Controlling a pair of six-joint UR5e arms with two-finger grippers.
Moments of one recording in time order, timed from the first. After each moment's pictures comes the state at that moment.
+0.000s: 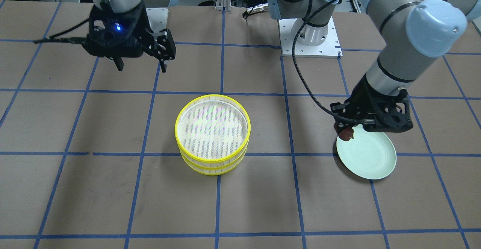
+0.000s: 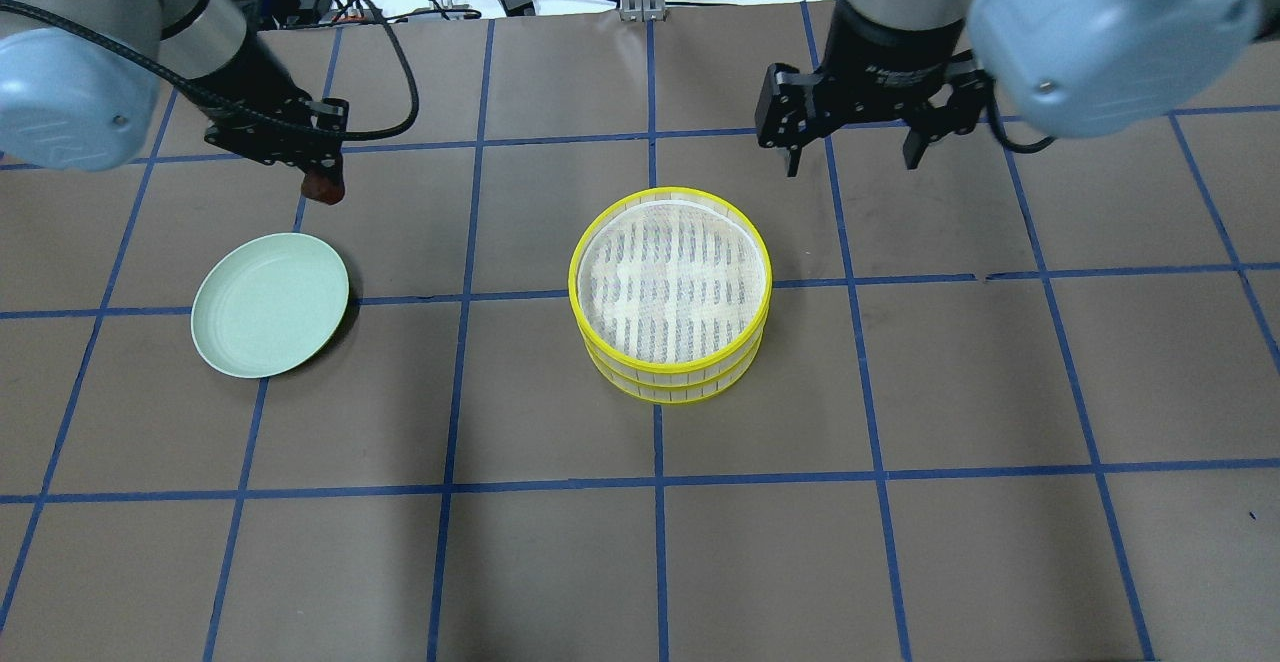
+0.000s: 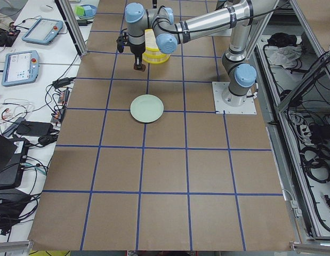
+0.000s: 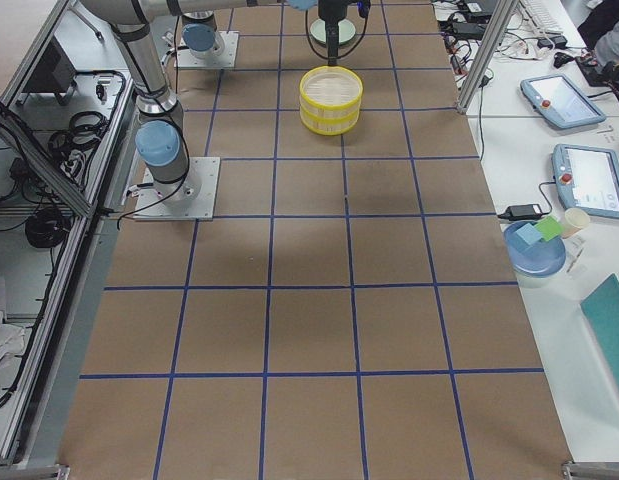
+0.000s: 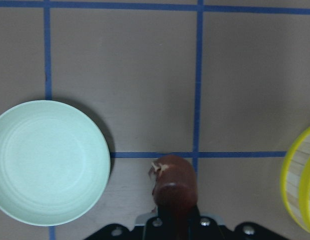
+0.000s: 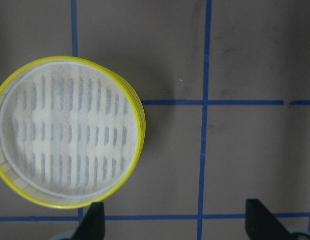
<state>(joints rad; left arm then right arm) -1.49 -1.72 -1.62 -1.30 1.51 0.05 1.72 -1.55 1.44 -1.50 -1.60 0.16</state>
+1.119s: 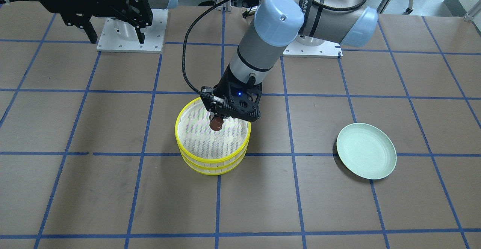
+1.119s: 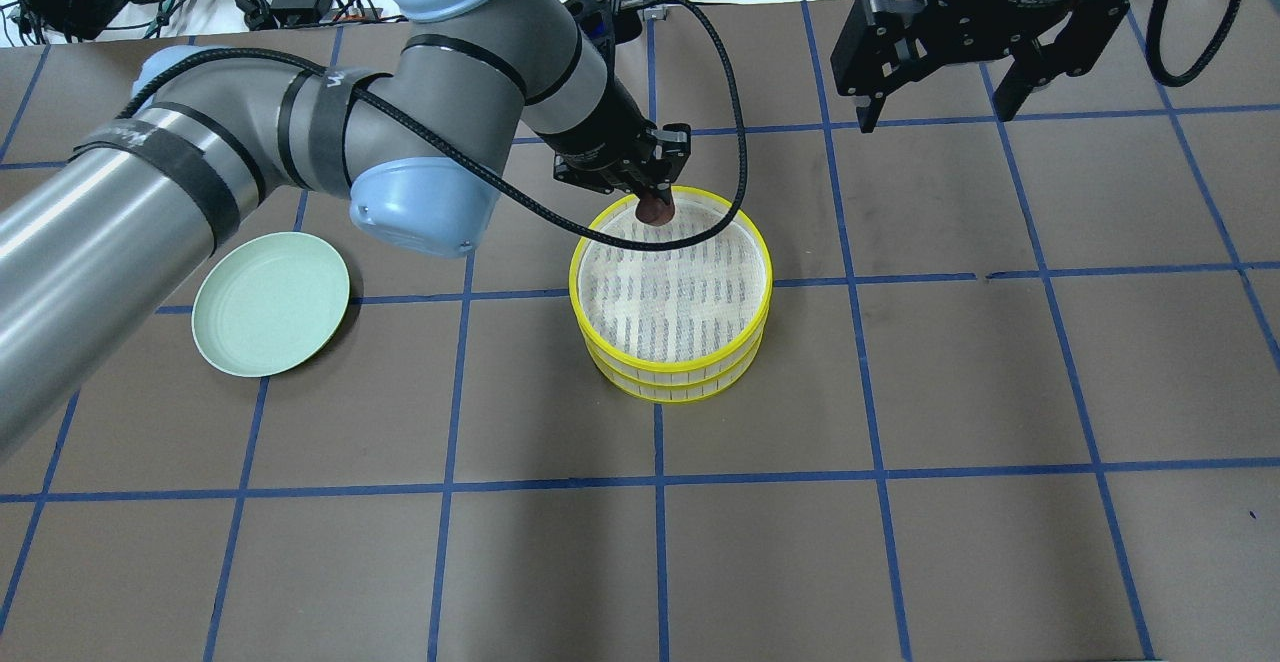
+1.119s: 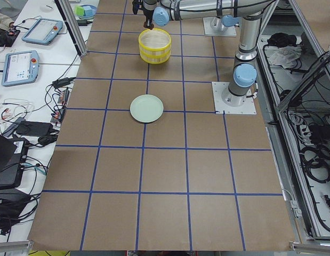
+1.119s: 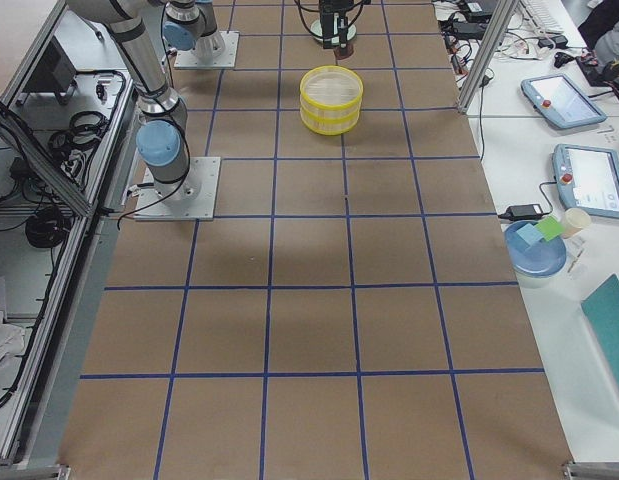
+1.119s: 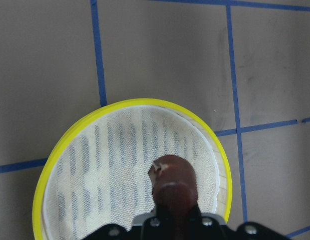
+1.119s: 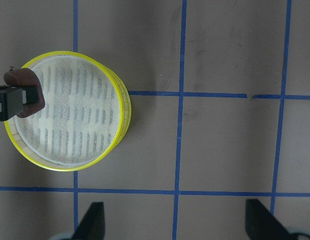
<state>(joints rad) -1.86 -1.83 -1.63 -1.04 1.26 -0.24 1.66 -1.59 1.38 -1.41 -1.58 0.05</state>
